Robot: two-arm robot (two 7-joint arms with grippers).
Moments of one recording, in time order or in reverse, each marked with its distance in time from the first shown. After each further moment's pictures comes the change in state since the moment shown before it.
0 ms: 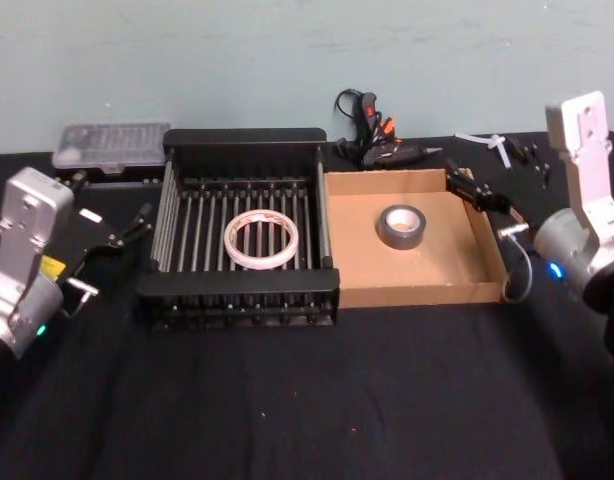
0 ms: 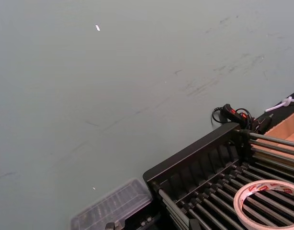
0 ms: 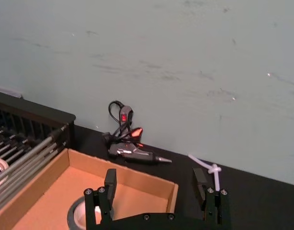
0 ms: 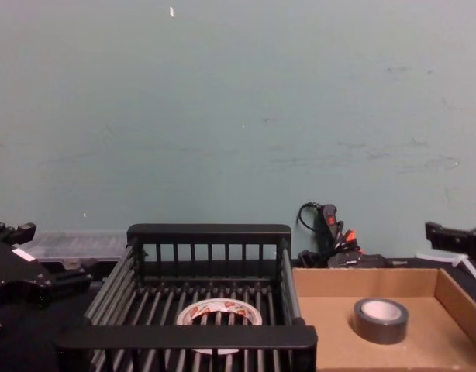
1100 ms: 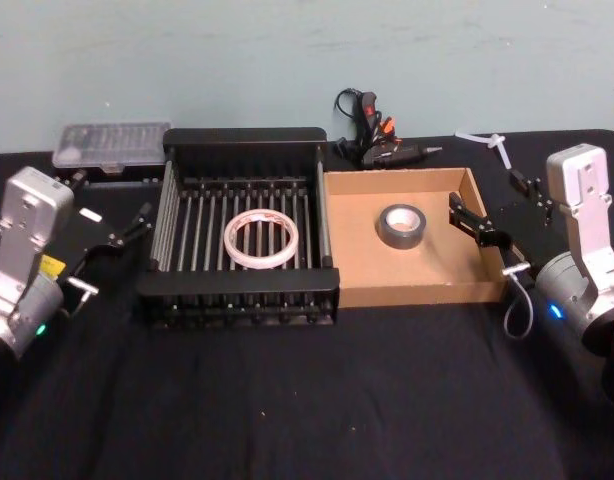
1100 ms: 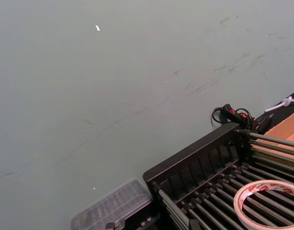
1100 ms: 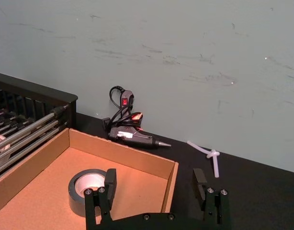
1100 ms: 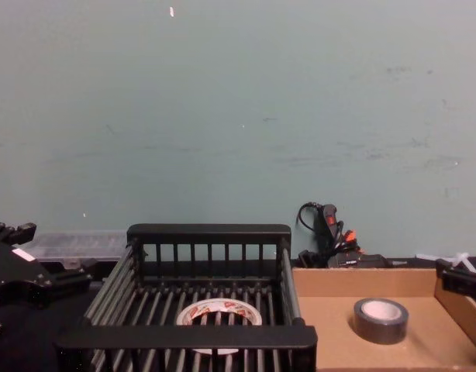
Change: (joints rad) left arm 0.000 0.000 0.000 0.000 0.000 0.000 0.000; right arm -0.080 -0.019 0.026 0.050 -0.050 -0.166 0.003
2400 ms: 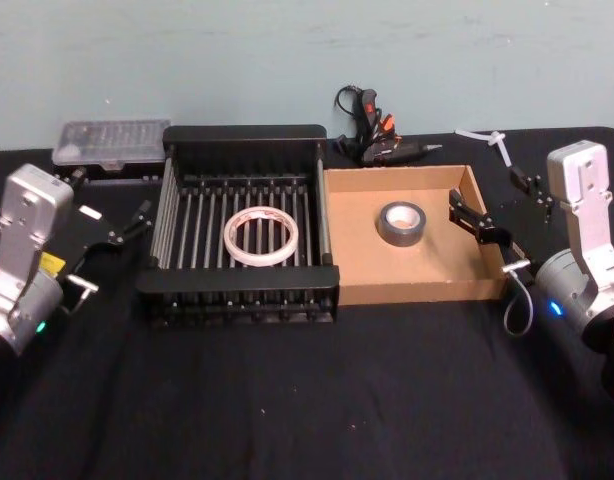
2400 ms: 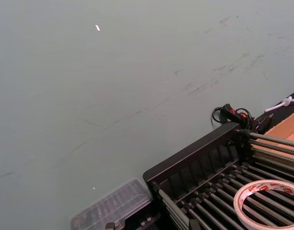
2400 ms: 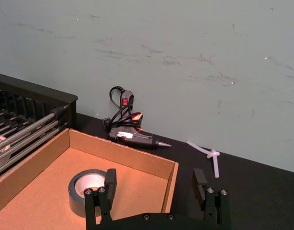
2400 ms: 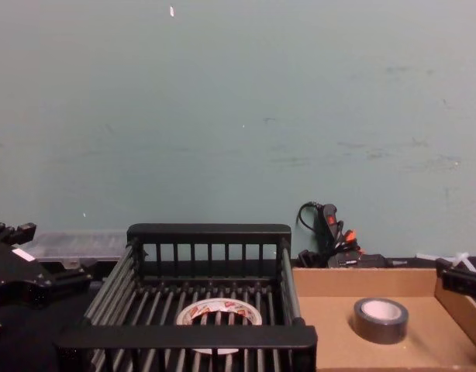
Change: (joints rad) left arm 0.000 0.000 0.000 0.000 0.000 0.000 0.000; right arm 0.000 0.001 0.000 -0.001 0.002 0.002 0.000
